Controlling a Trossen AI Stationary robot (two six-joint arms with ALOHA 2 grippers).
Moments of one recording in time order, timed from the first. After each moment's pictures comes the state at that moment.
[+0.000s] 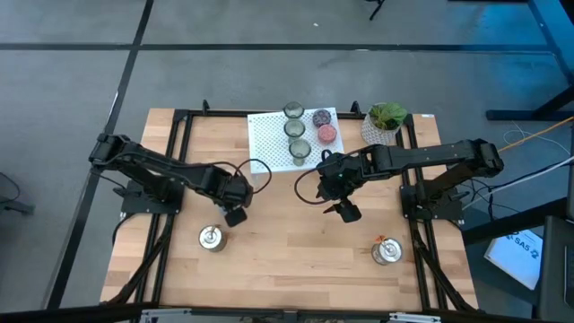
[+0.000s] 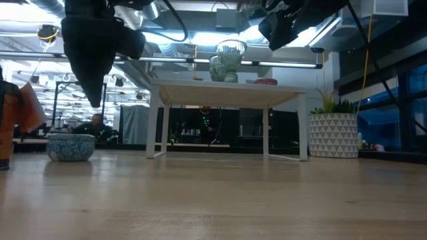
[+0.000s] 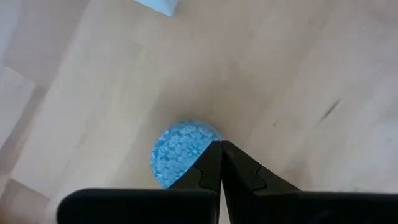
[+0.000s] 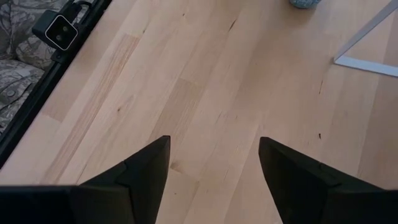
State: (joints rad) left arm -0.17 1.42 0.99 -0.98 -0.14 -0.73; right arm 0.08 1.45 1.21 -0.73 -0.27 -0.24
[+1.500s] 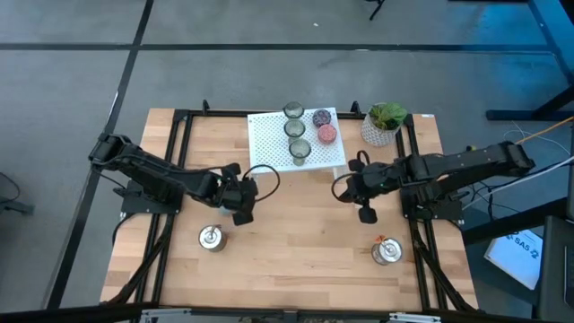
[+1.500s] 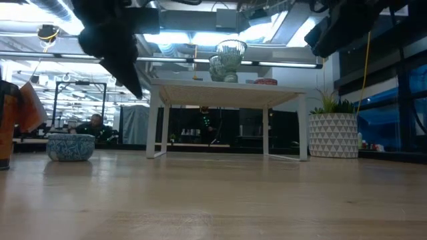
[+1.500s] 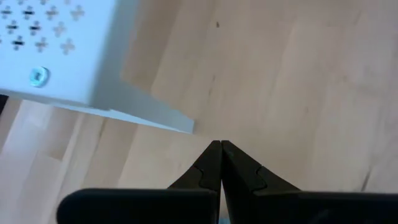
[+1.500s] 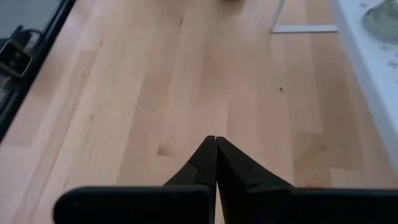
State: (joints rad) left arm -0.24 1.42 0.97 -0.74 -0.48 -0.45; right arm 0.18 1.06 0.82 -0.53 0.01 0.06
